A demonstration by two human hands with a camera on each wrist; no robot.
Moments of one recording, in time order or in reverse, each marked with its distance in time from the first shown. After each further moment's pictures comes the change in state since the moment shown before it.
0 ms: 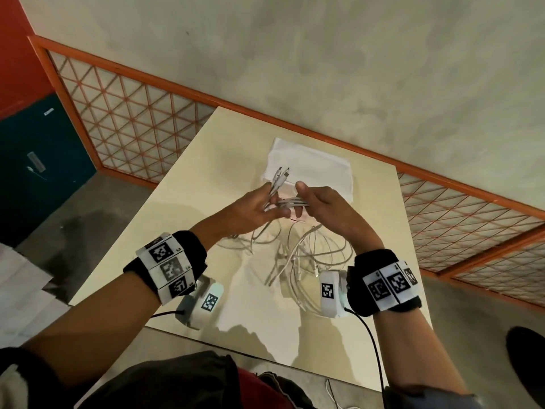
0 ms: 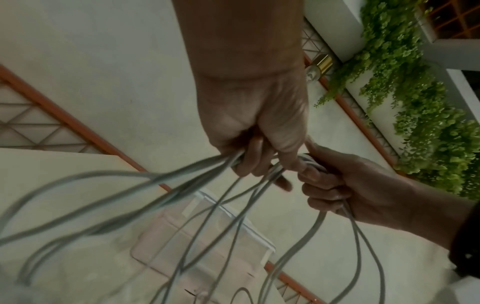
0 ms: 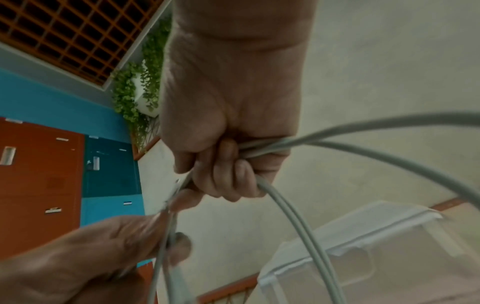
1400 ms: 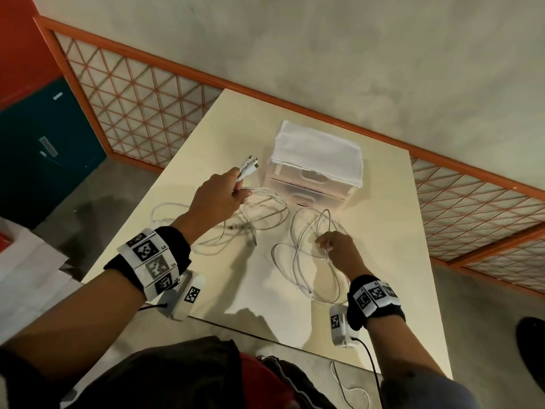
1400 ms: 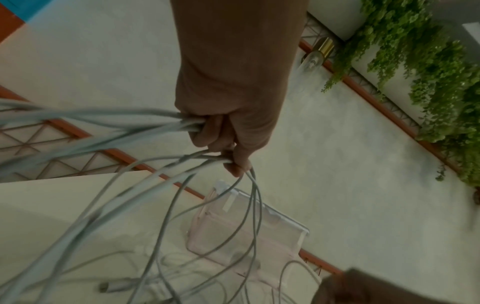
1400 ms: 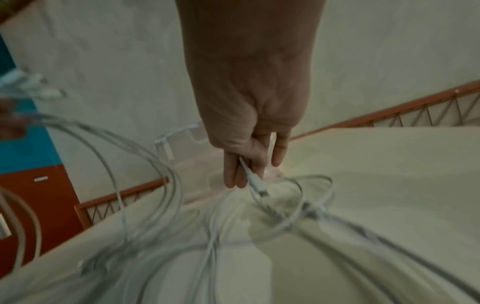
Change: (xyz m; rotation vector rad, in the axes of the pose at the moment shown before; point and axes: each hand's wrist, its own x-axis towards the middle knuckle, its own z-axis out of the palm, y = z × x) left_hand -0.026 -0.030 -0.023 0.537 0.408 -0.203; right_hand -0.042 0.153 0.061 -0.265 0.051 0.326
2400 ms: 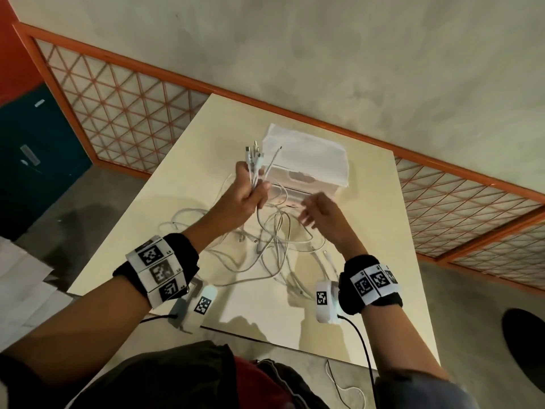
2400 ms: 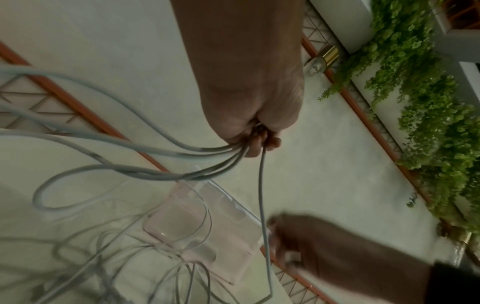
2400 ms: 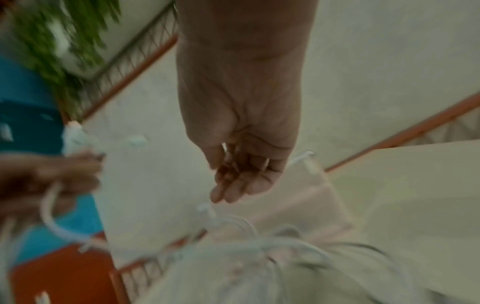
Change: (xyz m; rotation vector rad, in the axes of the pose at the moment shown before) left_hand -0.012 0.046 0.017 -0.736 -0.134 0.244; right_hand 0.000 -0.070 -0.047 0.518 0.035 -0.074
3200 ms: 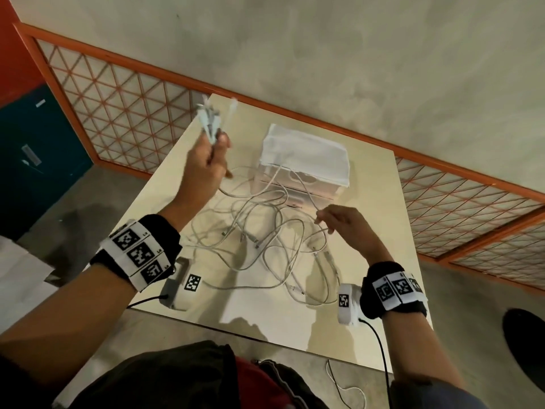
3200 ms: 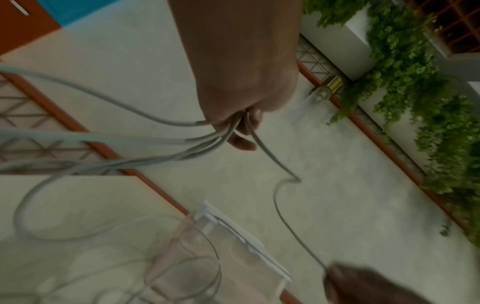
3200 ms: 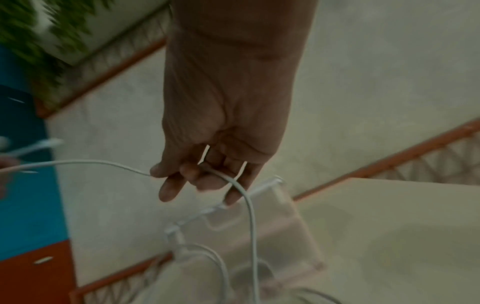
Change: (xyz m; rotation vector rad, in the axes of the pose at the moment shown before) left_hand 0.014 0.015 -0.048 0.037 0.441 0.096; right_hand -0.012 0.017 -0.038 -0.132 -0.069 -0.082
